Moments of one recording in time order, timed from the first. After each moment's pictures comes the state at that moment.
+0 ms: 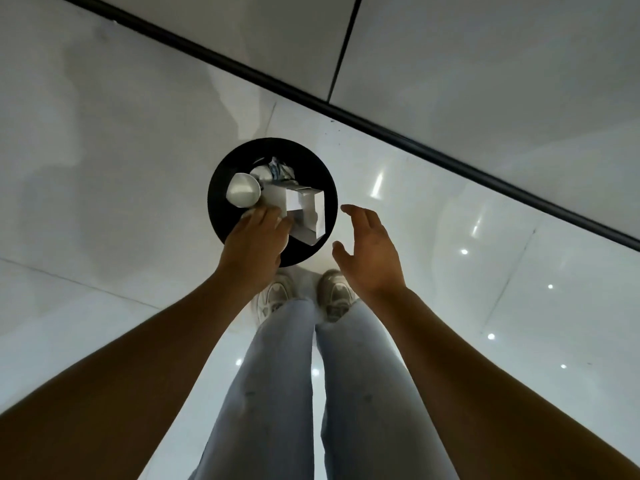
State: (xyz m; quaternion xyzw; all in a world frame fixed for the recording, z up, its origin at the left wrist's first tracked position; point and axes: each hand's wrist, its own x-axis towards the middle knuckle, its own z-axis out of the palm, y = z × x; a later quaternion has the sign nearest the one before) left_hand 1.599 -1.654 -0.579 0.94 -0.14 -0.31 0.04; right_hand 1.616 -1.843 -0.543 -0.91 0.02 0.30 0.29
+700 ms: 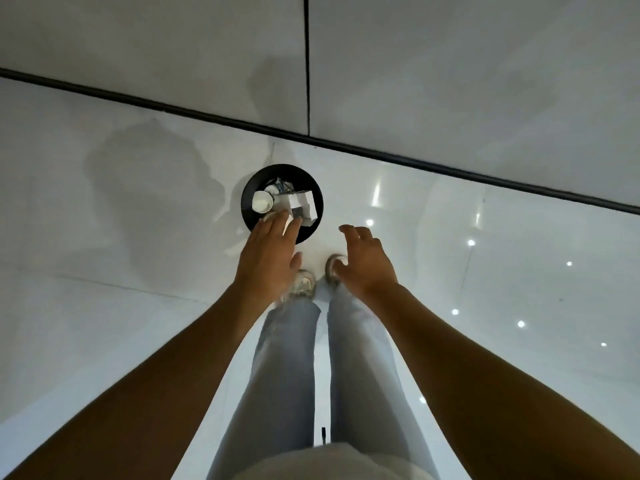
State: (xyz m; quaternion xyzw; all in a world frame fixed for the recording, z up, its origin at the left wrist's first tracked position) left_hand 1.567 -1.678 -0.350 0.95 -0.11 -0.26 0.11; right_hand 1.561 -1.851 -0.343 -0.89 0.06 0.37 0.24
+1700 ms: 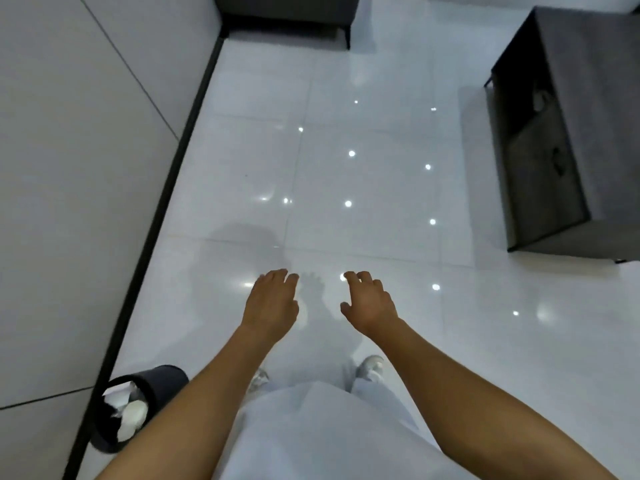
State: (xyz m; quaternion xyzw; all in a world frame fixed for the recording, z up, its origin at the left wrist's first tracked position) left_hand 1.134 -1.855 -0.090 0.60 -0.77 -0.20 -0.07; right_hand 0.945 -1.843 -0.102 -0.64 0.69 0.09 0.31
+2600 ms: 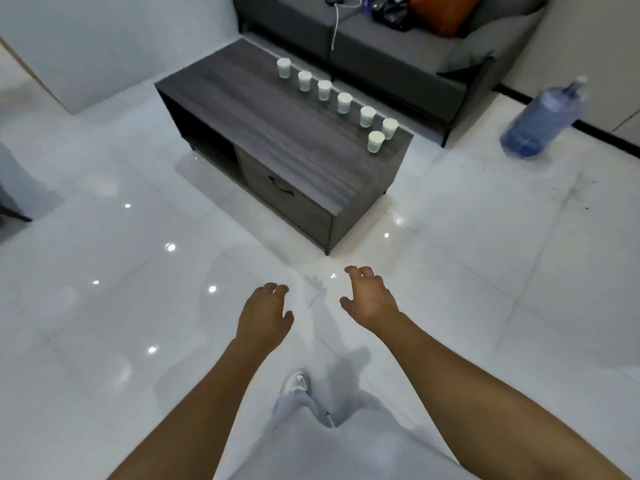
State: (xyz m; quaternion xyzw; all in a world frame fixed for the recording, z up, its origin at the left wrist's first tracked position) left_hand 0.559 -2.027 -0.064 0.24 -0.94 -0.22 -0.10; right_hand 0.433 -1.862 -0.054 -0.24 0.93 -0.11 0.26
